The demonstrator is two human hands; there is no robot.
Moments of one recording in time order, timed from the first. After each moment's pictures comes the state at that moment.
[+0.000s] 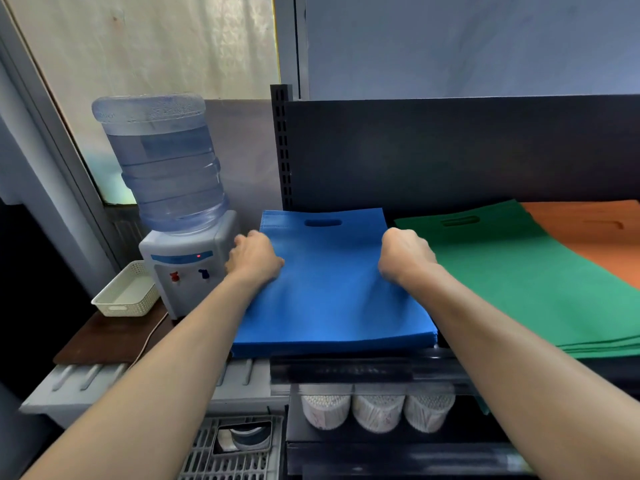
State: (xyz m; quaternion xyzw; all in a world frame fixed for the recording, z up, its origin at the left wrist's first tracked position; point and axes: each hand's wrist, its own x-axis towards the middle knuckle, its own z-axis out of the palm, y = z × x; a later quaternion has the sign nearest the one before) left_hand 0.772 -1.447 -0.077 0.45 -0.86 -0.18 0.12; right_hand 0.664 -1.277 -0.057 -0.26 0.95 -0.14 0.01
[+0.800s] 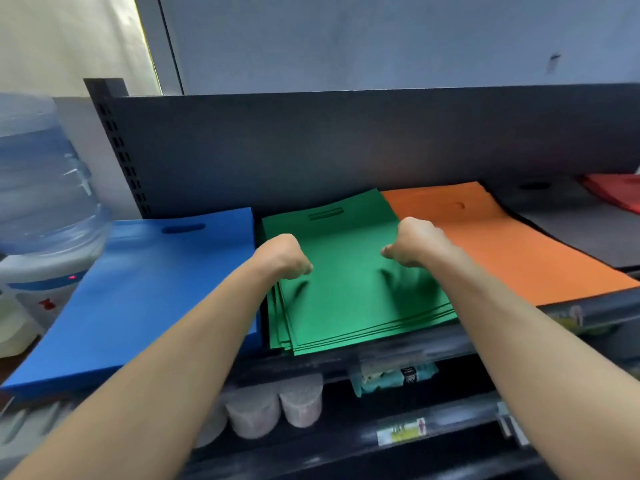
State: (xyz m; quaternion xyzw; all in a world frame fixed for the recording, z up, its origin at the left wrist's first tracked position) left_hand 0.631 -1.244 -0.059 0.28 -0.93 -0.23 -0.02; right_hand 0.523 -1.085 -0.062 -0.13 0.98 -0.15 0.05
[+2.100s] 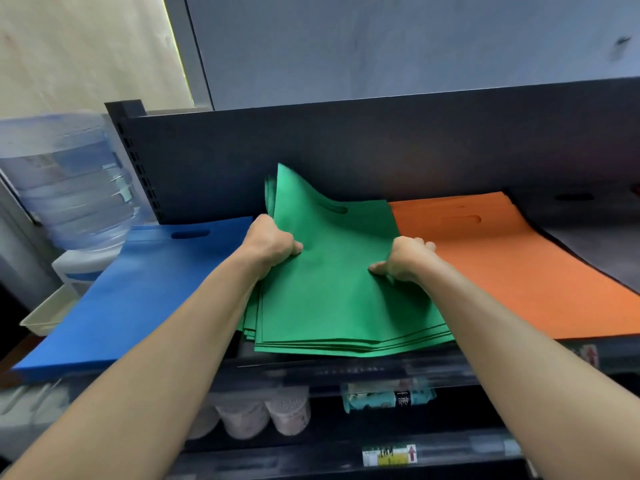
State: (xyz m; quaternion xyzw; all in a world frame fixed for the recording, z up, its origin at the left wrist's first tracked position) left_hand 0.597 -1.237 -0.047 0.37 -0.80 -0.44 0.18; right_hand 0.471 -1.073 -0.078 -0.19 0.96 -0.16 0.12
